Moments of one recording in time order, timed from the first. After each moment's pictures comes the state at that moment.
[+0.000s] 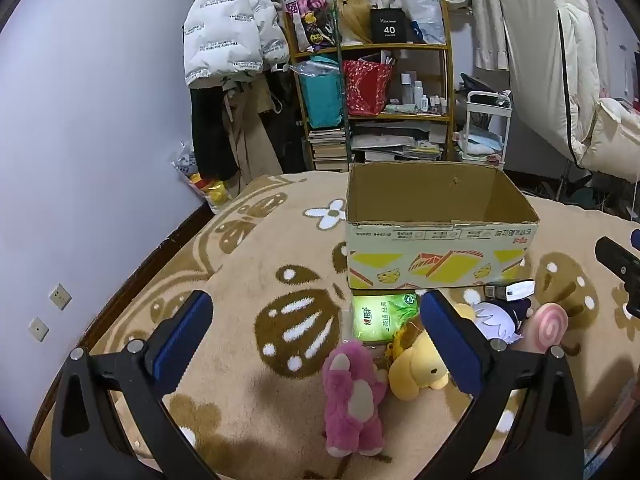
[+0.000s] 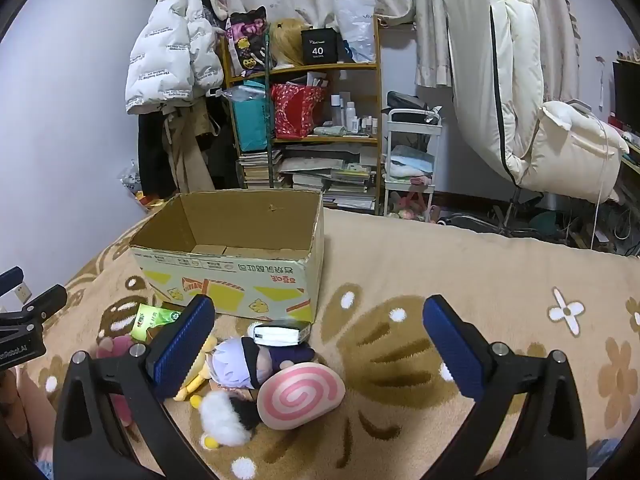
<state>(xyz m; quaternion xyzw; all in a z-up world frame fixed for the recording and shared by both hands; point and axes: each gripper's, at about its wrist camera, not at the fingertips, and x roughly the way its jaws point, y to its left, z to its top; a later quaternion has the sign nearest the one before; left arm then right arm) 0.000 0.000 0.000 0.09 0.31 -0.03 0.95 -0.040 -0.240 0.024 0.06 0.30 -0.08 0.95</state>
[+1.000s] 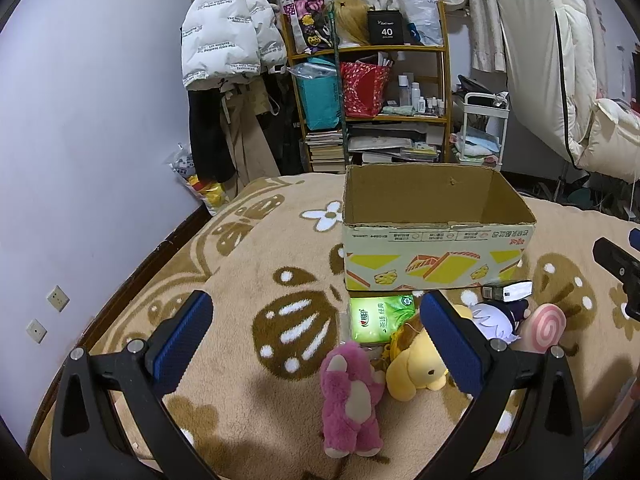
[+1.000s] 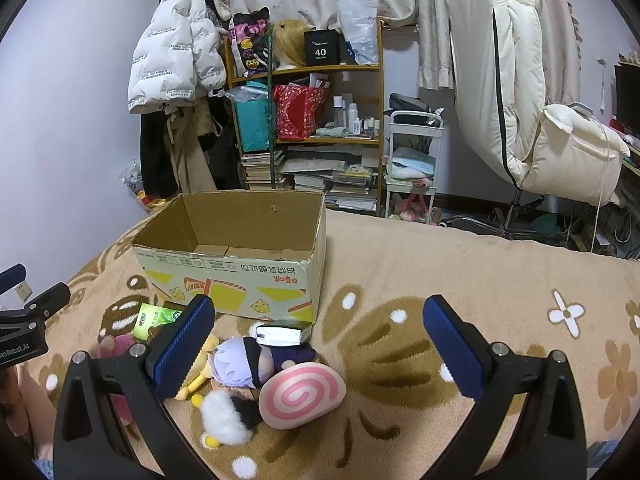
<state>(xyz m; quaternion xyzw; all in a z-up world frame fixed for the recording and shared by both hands) -0.001 -0.003 0.002 0.10 0.31 -0.04 0.95 -0.042 -0.239 0.028 0.06 0.29 -0.08 0.95</state>
